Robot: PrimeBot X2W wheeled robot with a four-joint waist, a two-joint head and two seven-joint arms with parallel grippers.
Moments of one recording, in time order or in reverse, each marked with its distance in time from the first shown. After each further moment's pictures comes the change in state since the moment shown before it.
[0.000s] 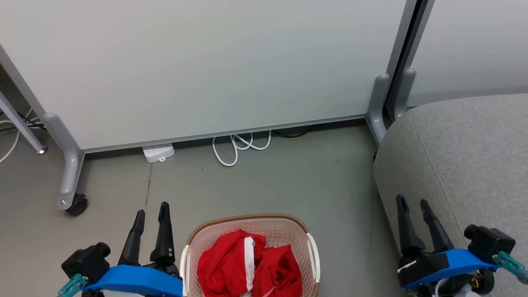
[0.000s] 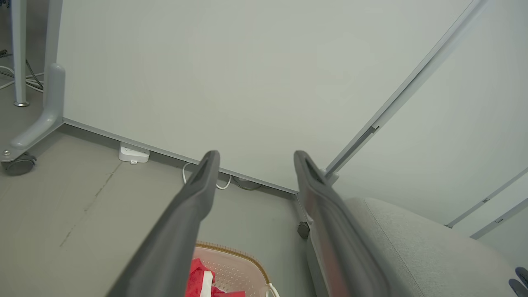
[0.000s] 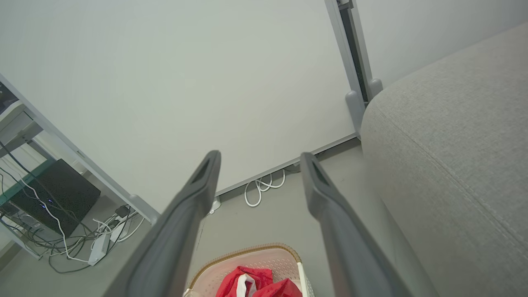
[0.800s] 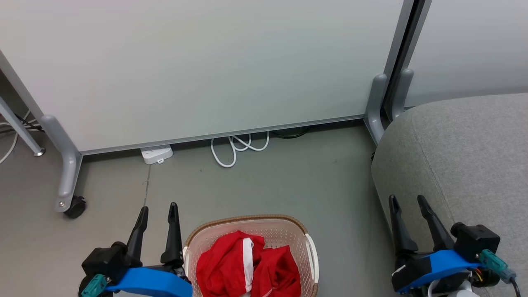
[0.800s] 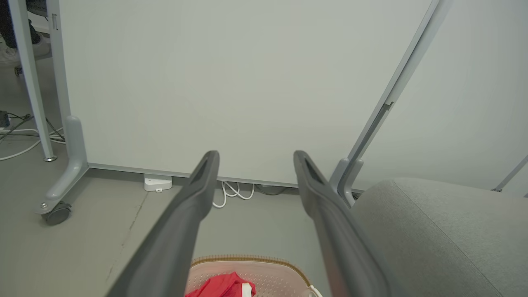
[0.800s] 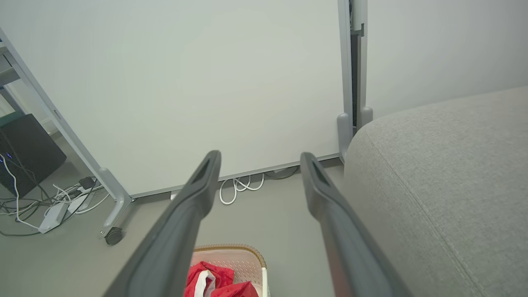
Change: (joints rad) left arm -0.005 0.004 -0.034 0.012 0.228 0.042 -0.055; right arm 0.000 -0.001 0.004 -0.013 -0.232 0.000 -0.019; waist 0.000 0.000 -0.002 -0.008
